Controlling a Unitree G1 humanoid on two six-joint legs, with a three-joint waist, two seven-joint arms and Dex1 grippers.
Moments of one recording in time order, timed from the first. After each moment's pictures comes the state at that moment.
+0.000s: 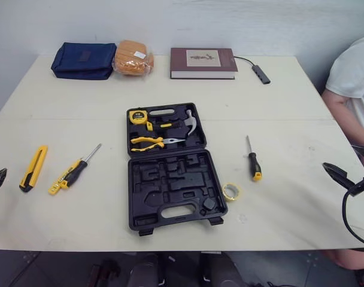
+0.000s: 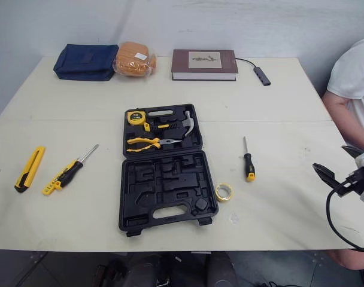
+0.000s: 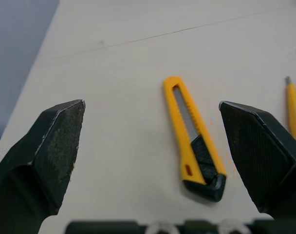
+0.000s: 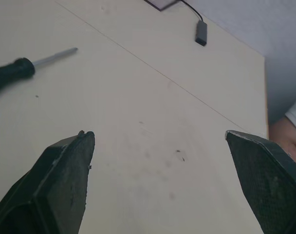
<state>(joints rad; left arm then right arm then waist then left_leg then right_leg) -0.03 0.92 0.71 0.61 -0.47 -0.14 -0.84 -0.03 -0.90 -0.49 0.20 0.40 -0.04 0.91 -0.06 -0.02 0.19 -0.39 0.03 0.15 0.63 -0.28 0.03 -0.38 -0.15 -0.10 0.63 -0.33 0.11</state>
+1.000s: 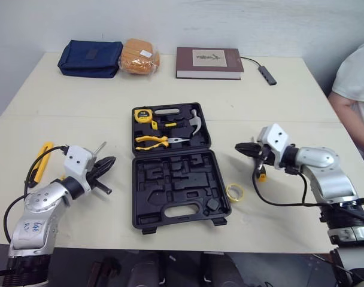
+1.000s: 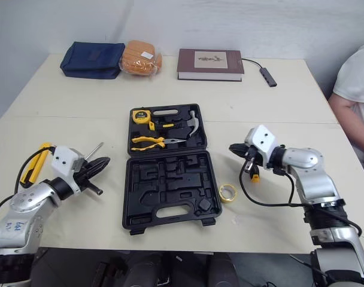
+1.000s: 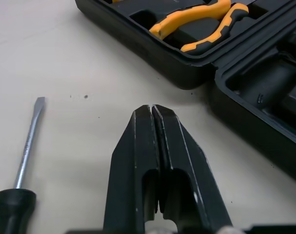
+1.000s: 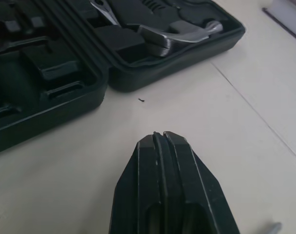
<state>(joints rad) -0.09 0.60 0.22 -0.15 -0.34 0.39 -0.50 -0.56 -0.64 0.08 0.28 0.15 0.09 0.95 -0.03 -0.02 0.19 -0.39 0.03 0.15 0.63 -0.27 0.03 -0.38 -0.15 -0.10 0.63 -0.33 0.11</state>
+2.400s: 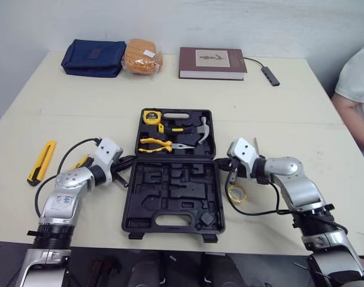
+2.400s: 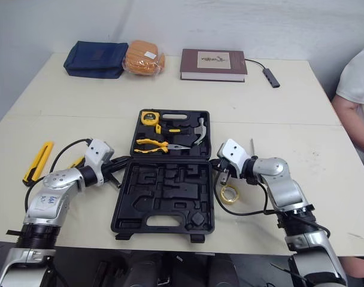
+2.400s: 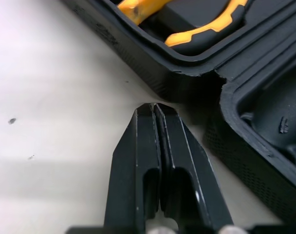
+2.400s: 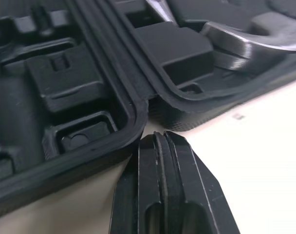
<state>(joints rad) -0.34 0.57 0.05 0.12 -0.21 0.36 -0.70 -0.48 -0.53 0.15 0.09 0.07 0.33 0.98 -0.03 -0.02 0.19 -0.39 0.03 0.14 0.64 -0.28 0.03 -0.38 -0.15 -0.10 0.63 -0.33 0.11</state>
